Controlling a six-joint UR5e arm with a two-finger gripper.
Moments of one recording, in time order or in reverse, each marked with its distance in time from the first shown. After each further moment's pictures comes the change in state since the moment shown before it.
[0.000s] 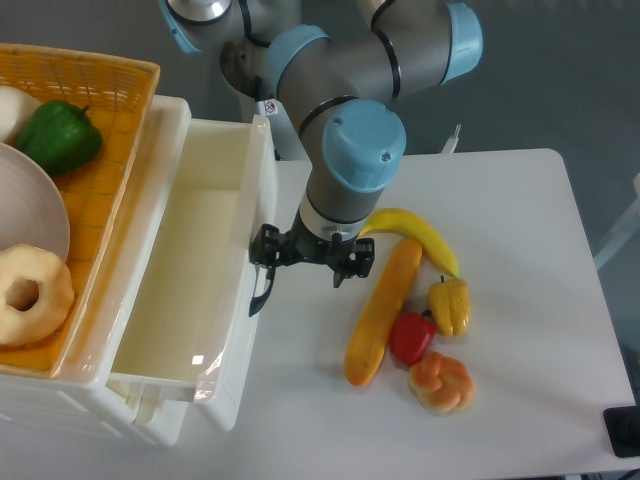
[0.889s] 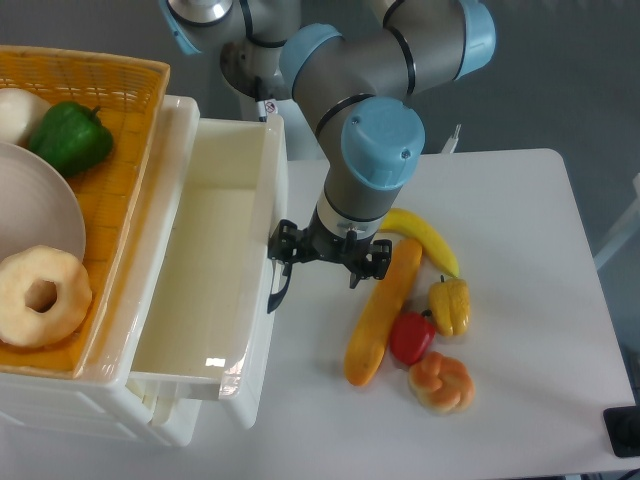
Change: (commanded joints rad) arm 0.008 -0.006 0.002 0.000 0.028 0.104
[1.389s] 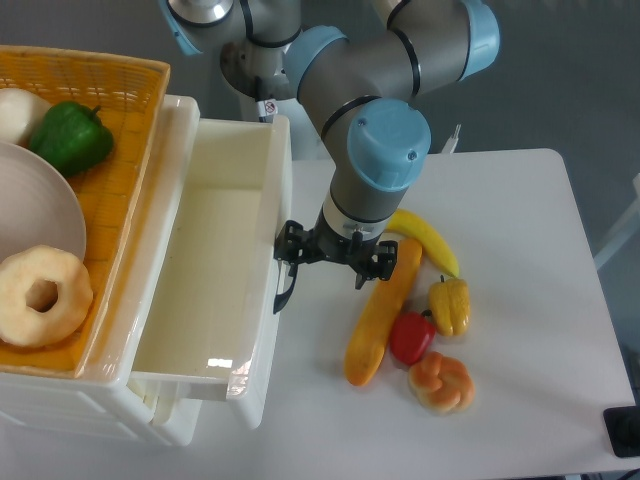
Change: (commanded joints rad) arm 0.014 -0.005 0.008 0.008 -0.002 0.000
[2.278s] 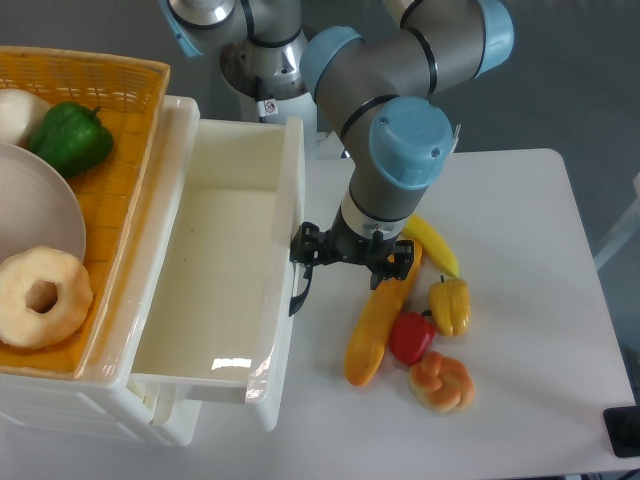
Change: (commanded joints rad) arm 0.028 -0.008 0.005 -0.002 -0.021 -0.003
